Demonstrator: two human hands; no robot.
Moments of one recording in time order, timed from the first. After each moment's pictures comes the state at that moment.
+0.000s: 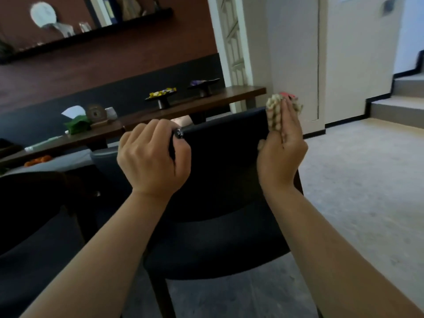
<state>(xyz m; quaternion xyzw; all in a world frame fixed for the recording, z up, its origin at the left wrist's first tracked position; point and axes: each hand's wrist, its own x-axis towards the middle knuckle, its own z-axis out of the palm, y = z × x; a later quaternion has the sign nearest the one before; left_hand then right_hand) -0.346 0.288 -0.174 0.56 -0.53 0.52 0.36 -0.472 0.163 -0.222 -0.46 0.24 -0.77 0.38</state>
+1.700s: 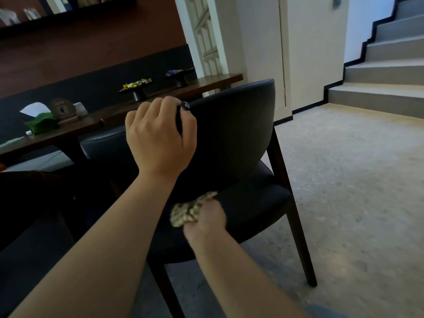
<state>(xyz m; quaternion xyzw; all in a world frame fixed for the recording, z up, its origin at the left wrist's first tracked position) -0.344 0.294 -0.178 0.56 -0.54 0.49 0.39 -0.375 0.287 -0.306 -0.04 0.29 -0.42 0.86</state>
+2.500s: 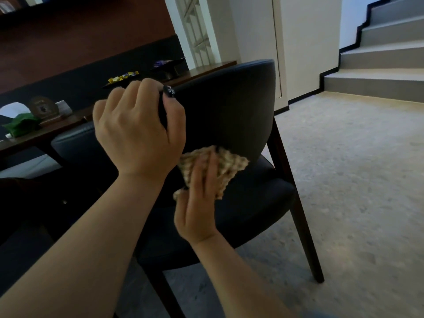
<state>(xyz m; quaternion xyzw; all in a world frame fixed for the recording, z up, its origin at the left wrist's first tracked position) -0.335 0.284 -0.183 0.53 -0.52 0.55 0.38 -0.343 0.252 -0.347 -0.63 0.22 -0.73 0.12</state>
